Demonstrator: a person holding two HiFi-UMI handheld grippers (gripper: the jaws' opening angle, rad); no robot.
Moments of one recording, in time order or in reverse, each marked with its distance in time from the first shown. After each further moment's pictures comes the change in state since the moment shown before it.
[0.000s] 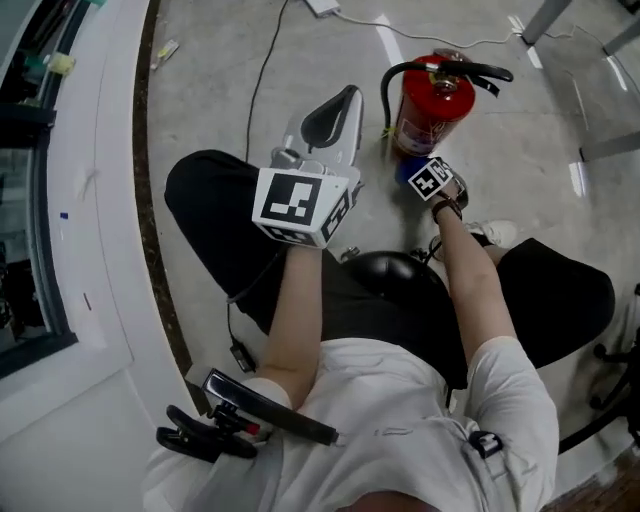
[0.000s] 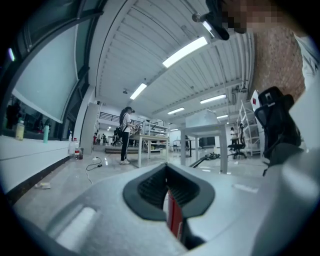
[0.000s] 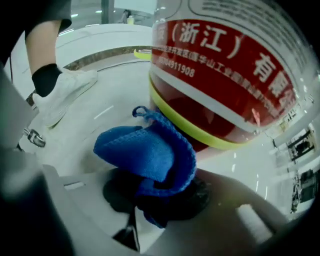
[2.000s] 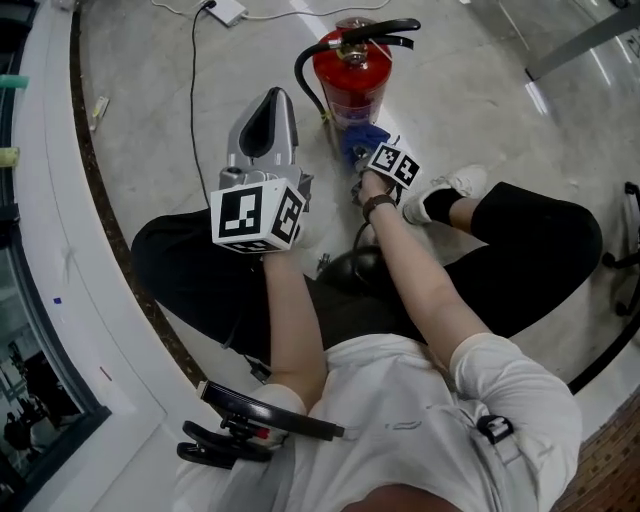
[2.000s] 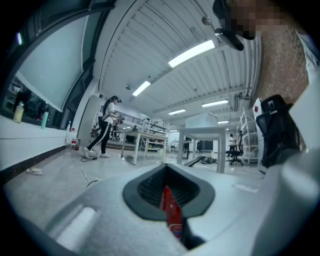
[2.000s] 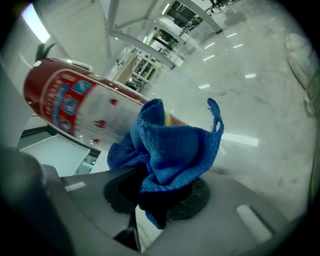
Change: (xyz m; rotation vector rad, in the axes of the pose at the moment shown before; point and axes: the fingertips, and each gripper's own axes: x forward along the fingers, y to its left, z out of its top) left arm 0.019 -0.010 -0.018 -0.079 -0.003 -0.032; right arm -0.070 0.004 0.037 1.669 -0.729 0.247
